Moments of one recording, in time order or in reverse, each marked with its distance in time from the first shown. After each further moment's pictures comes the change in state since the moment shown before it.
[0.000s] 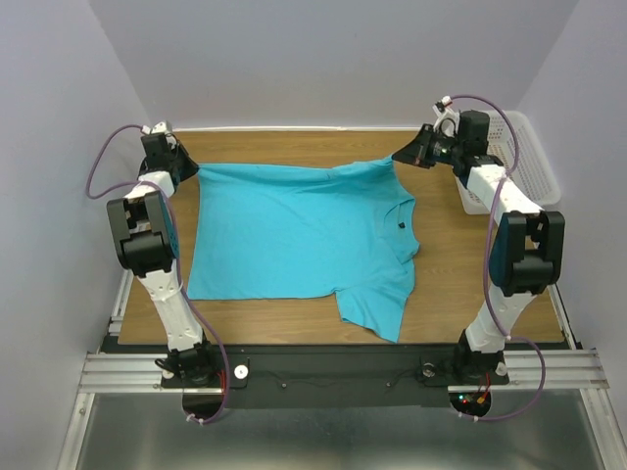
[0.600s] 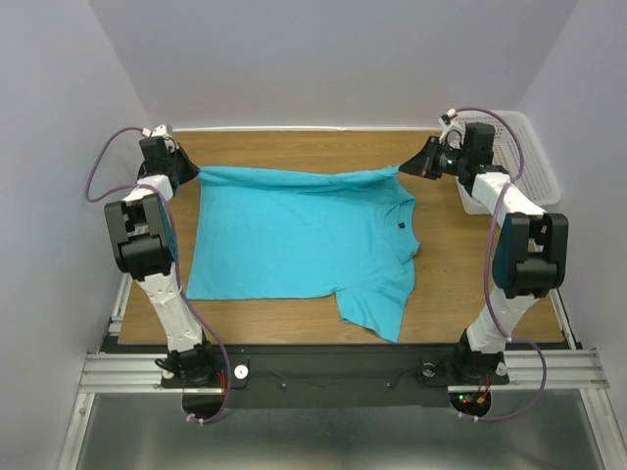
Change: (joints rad) left arm 0.010 -0.045 -0.066 0.026 0.037 0.024; right arm -0.047 -0.026 -0.101 0.000 -0.011 -0.044
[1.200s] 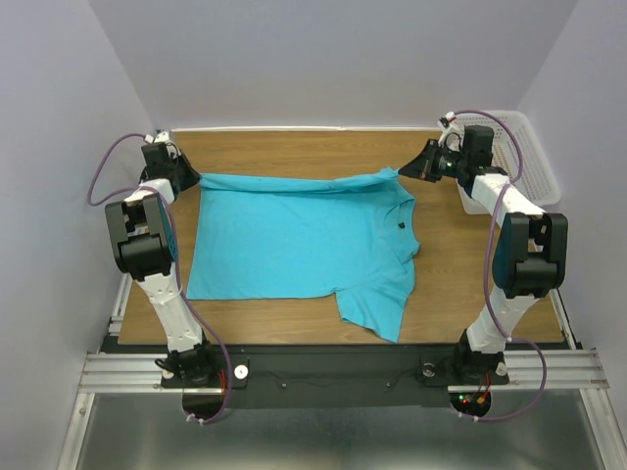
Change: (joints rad) left arm 0.002 0.000 -0.039 0.007 0.002 0.009; right arm 0.000 -0.001 -0.024 -0.007 -0.006 -0.020
